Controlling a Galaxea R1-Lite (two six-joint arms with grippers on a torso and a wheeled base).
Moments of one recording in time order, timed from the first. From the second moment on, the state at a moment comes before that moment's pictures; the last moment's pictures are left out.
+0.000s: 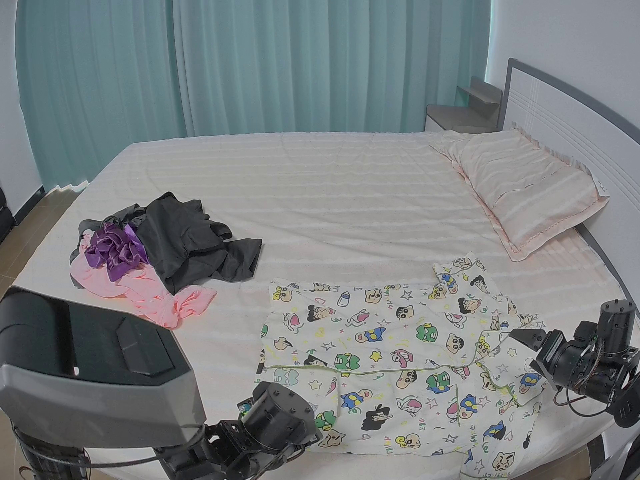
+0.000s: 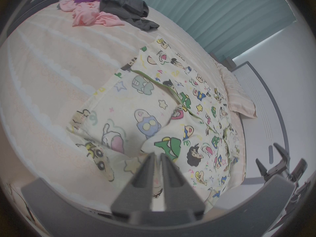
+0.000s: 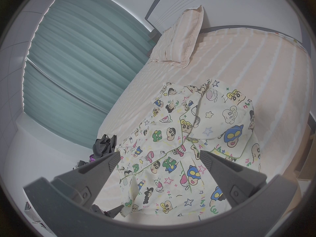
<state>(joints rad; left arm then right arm) -0.87 2.19 -0.47 -0.87 0.23 -1.21 0.13 1.66 -0.02 -1.11 0.09 0.86</state>
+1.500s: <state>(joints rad) -0.49 2.33 -0.52 -1.15 0.22 -0.78 0.15 1.63 -0.02 -1.10 0.08 0.87</state>
